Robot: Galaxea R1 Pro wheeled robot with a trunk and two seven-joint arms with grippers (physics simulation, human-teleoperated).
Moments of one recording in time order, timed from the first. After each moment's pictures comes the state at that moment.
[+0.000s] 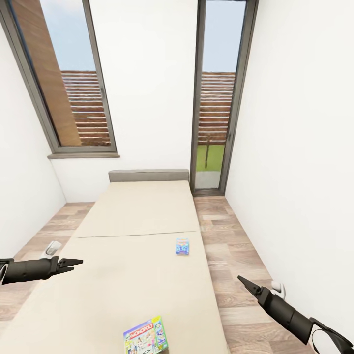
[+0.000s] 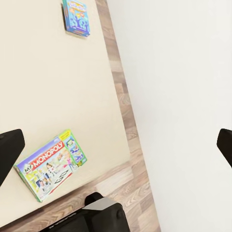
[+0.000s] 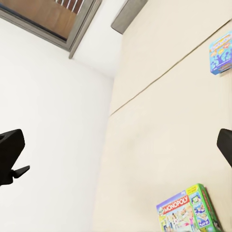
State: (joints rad) left arm -0.63 0.57 0.16 -0.70 0.03 0.85 -1.34; right arm -0.07 -0.29 -0.07 -1.28 -0.97 0.54 0.60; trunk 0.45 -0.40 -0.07
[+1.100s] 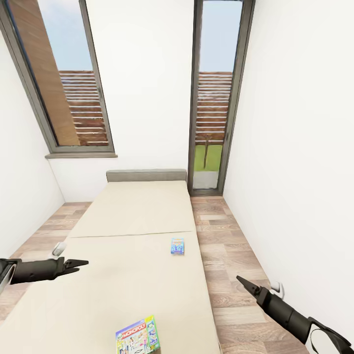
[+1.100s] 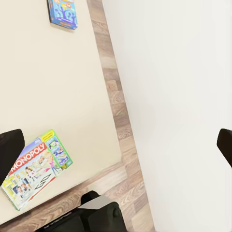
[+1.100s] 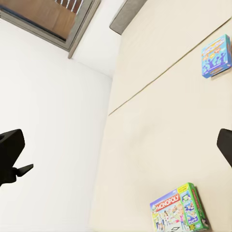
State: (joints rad) left arm -0.63 0.53 0.16 -0.70 0.02 0.85 -1.33; right arm -0.07 -0.28 -0.07 -1.28 -0.97 0.54 0.60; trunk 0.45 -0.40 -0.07
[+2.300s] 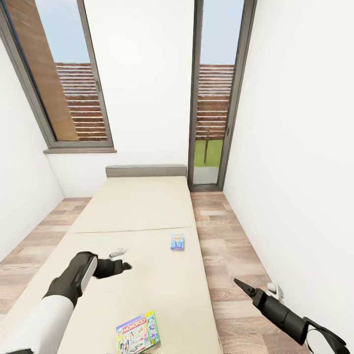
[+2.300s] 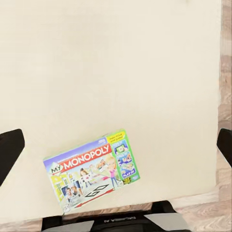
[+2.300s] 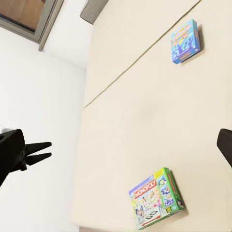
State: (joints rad) left arm -0.69 0.08 0.16 -0.70 0.02 0.85 -0.30; right arm -0.07 -0.26 -0.07 -1.29 -0.93 0.56 0.49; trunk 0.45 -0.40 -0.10
